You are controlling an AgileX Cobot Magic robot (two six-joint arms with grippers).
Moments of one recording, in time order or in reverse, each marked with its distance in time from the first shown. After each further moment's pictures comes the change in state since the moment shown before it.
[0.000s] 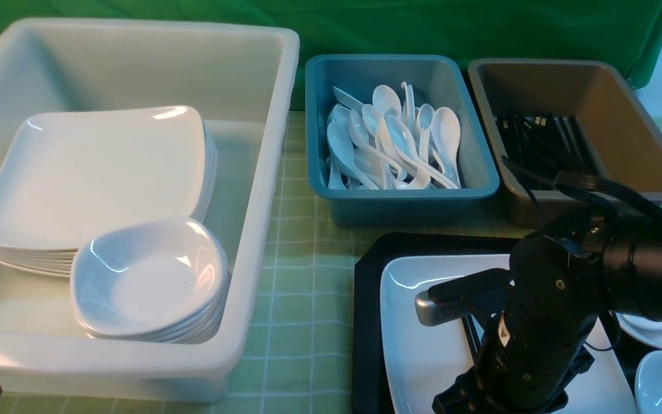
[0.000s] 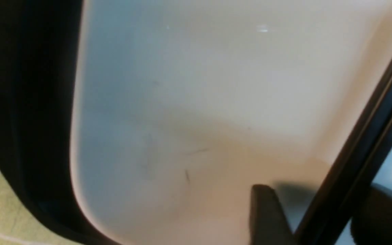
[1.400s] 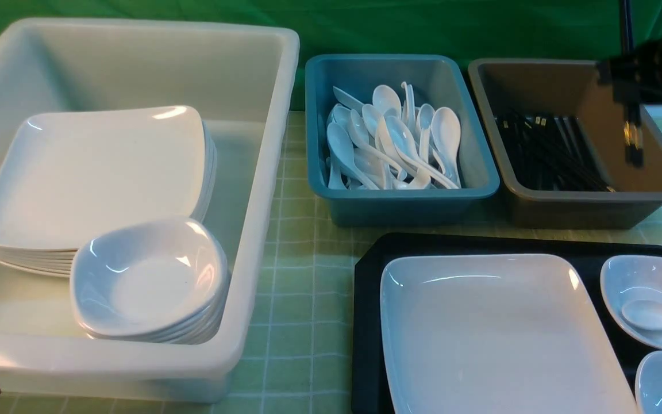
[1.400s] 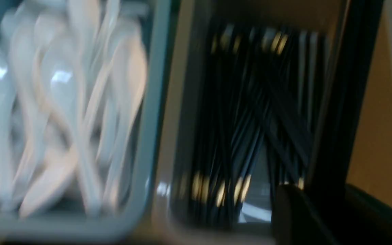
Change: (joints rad) right arm -0.552 -0.047 -0.541 -0.099 -0.219 -0.230; left arm 0.000 0.000 0.000 0.019 0.003 0.000
